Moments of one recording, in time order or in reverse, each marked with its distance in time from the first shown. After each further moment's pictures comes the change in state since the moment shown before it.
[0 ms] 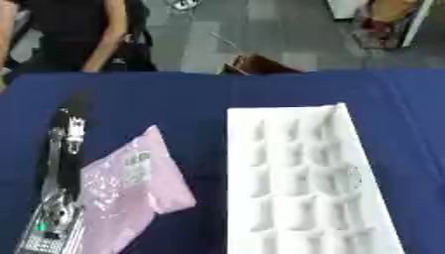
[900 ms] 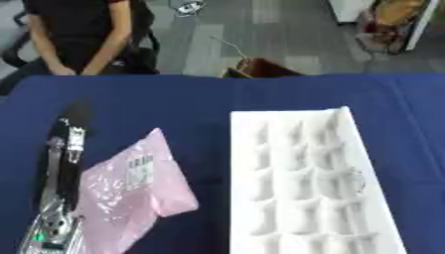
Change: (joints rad) left arm 0.044 -0.011 0.013 -0.006 -0.027 0.007 -0.002; right arm 0.009 0.009 -0.007 0.000 0.023 0.003 -0.002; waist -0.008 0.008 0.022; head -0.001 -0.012
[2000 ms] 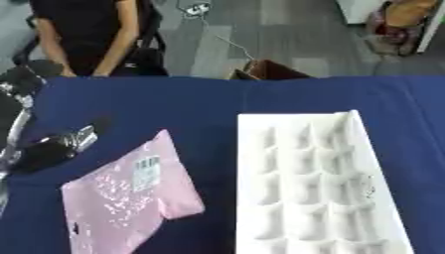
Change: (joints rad) left arm -0.052 0.276 0.114 -0.161 -0.885 0.112 -0.389; right arm 0.018 0.000 -0.014 0.000 0.066 0.025 0.017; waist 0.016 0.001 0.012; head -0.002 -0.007
